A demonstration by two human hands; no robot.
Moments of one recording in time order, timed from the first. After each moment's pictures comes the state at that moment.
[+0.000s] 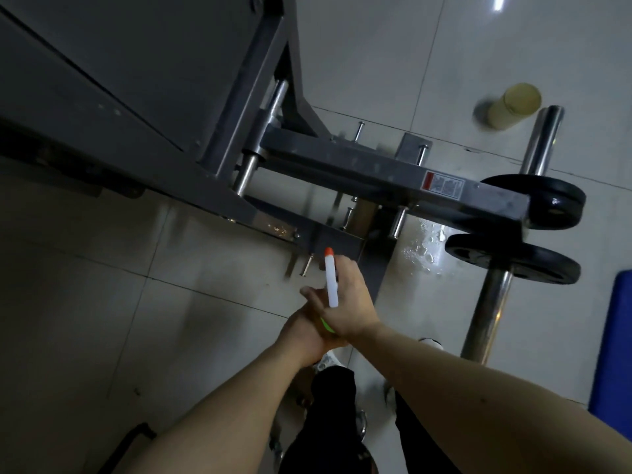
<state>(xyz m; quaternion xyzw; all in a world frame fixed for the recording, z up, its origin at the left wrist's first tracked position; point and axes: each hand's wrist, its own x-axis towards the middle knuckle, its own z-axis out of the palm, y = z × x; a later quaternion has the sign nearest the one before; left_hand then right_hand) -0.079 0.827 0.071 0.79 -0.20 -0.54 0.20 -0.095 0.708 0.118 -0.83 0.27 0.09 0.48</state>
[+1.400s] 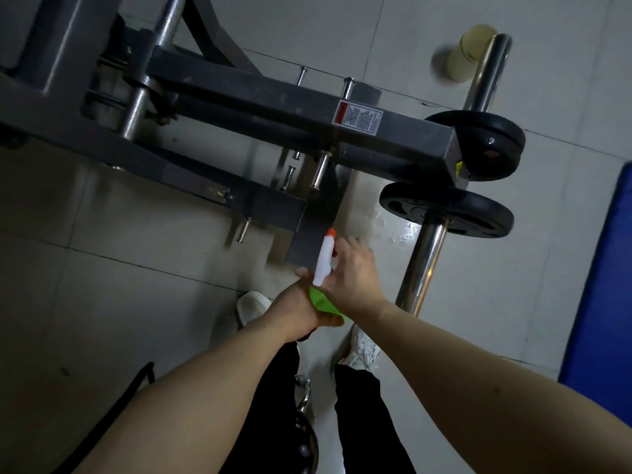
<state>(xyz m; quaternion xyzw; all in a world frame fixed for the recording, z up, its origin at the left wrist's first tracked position) -0.181 0.721 0.026 0.78 -0.11 -0.57 0.25 -0.217 0.584 0.059 -0.89 0.28 0.13 0.34</state>
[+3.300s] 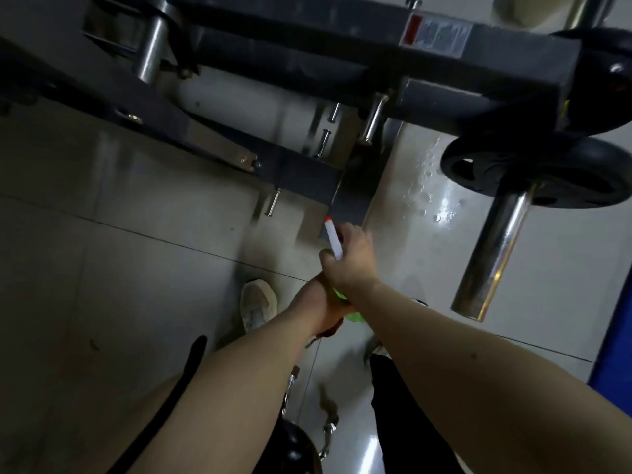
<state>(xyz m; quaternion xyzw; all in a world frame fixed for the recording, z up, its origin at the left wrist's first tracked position) -0.196 0.759 -0.003 0.74 -0.11 -0.56 0.36 -0.208 0.661 -0.028 -0.80 0.37 0.16 0.44</state>
